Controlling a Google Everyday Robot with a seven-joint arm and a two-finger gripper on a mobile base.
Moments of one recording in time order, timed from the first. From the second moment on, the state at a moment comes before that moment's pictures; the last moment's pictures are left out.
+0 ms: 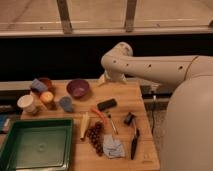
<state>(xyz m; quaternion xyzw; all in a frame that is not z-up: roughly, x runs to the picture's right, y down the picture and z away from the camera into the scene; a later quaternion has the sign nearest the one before) 0.037 -0.028 0.787 -0.14 0.10 0.67 0.72</state>
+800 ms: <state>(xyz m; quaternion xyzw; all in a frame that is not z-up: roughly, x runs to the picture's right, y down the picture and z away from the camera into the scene) 0.037 -0.028 0.787 -0.14 0.10 0.67 0.72</state>
